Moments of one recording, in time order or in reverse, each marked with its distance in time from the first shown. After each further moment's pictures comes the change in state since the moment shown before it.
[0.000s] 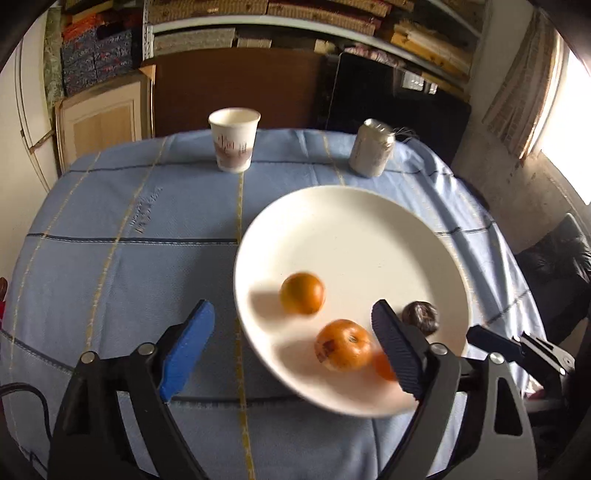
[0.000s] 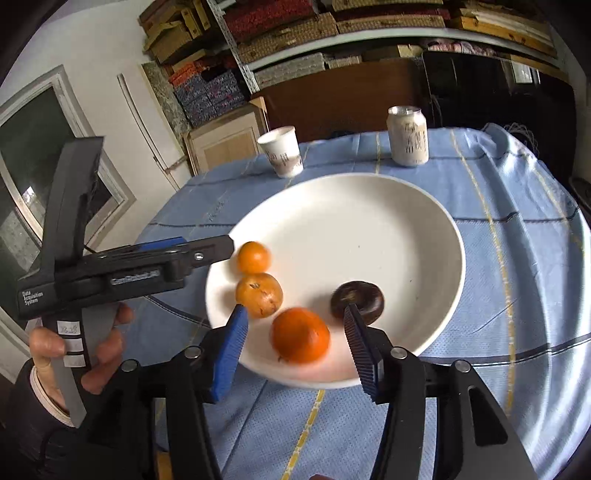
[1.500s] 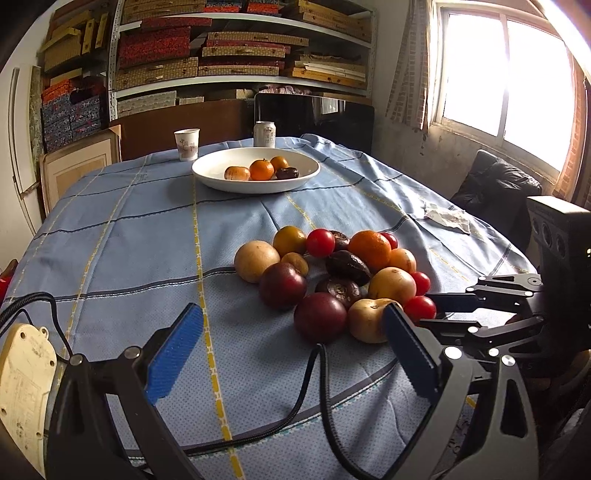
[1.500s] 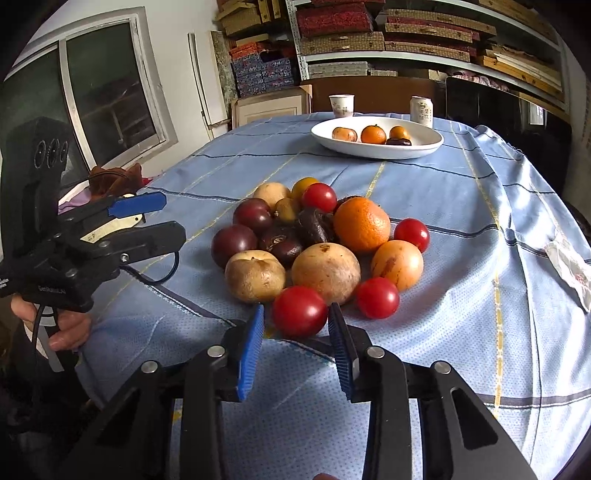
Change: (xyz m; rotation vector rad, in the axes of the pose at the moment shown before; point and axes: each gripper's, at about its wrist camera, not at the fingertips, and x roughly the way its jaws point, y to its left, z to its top) left arm -0.177 -0.043 -0.297 0.233 -0.220 -0.139; right arm -0.142 0.085 -0.256 -0.192 0.015 -0.020
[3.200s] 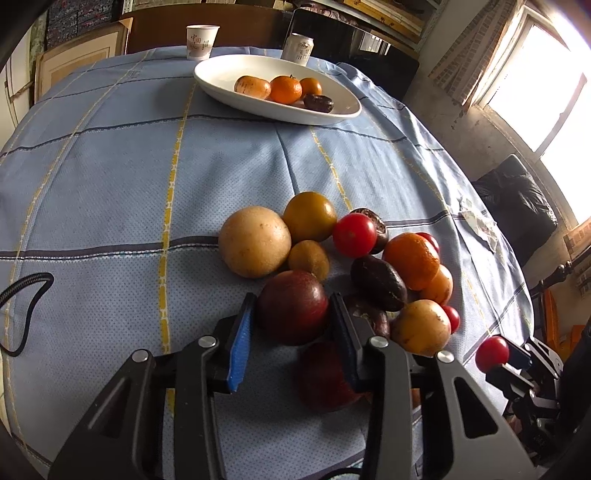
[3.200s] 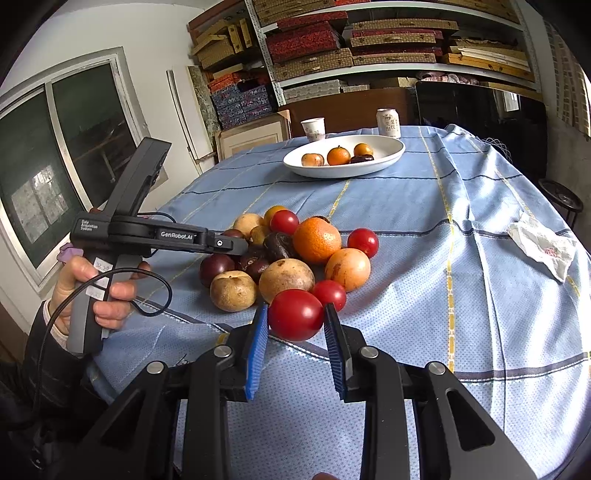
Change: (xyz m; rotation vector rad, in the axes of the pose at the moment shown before) left arm 0.093 0.024 0.036 -0.250 0.346 -0.060; right arm -0.042 -0.033 -0.012 0.113 -0.105 0.010
